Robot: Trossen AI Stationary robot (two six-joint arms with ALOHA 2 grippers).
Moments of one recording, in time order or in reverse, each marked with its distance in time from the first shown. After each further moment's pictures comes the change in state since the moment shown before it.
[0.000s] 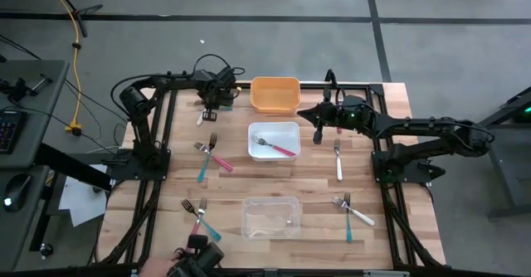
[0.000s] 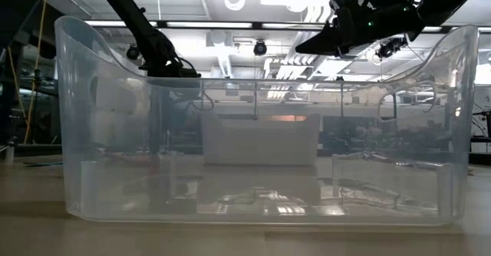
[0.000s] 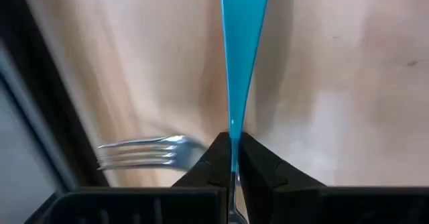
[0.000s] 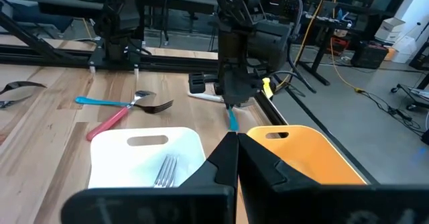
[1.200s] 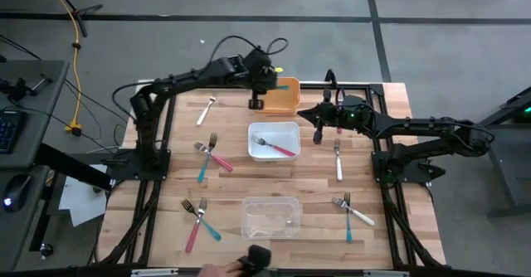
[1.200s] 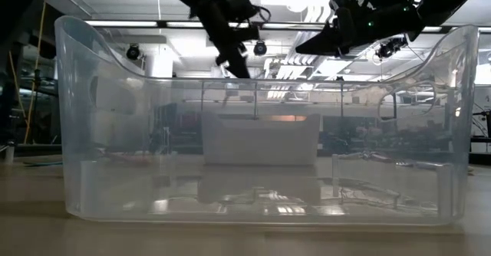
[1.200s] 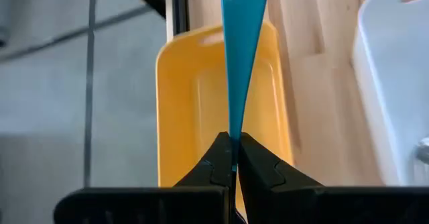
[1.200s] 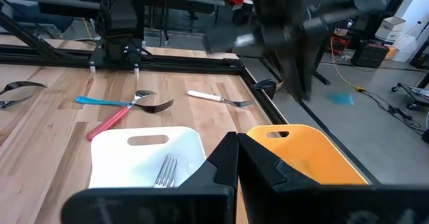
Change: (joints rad) left arm -0.296 0.051 0.595 0.021 0.231 -0.179; right arm 0.000 0.000 0.000 -0.005 0.000 0.003
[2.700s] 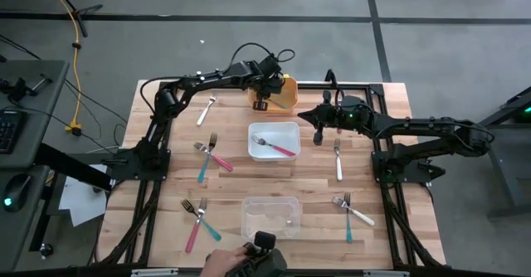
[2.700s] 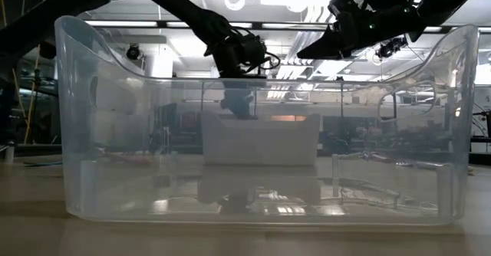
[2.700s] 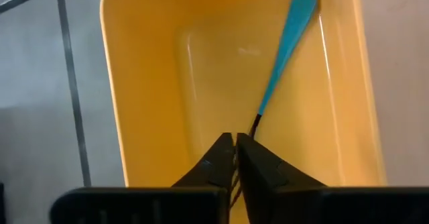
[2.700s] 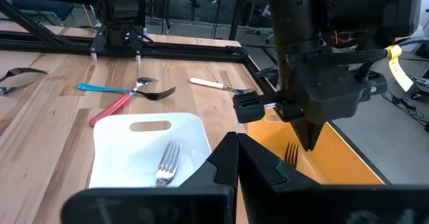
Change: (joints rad) left arm 0.043 0.258 0.096 -0.010 -0.073 0.056; right arm 0.000 0.000 0.000 -0.047 0.000 -0.003
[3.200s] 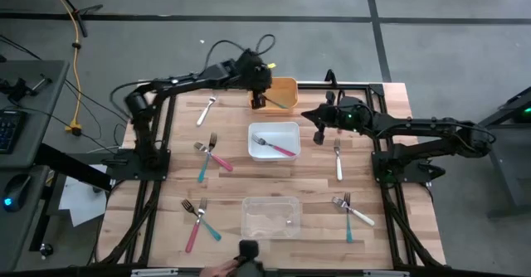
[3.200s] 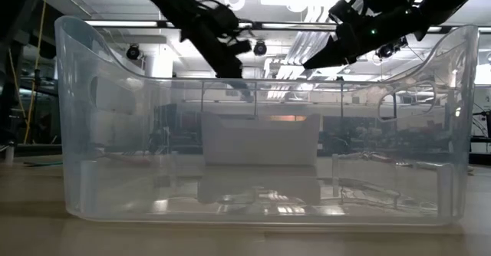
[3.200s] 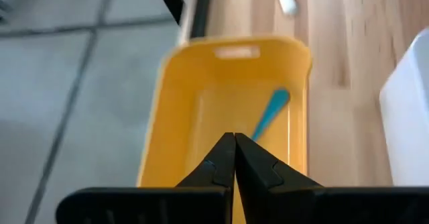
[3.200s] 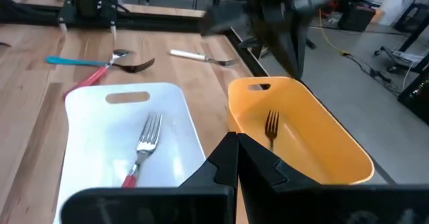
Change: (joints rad) left arm 0.021 -0.333 -0.383 0.369 0.181 -0.276; right arm 0.000 -0.016 0.001 -0.104 0.090 -0.001
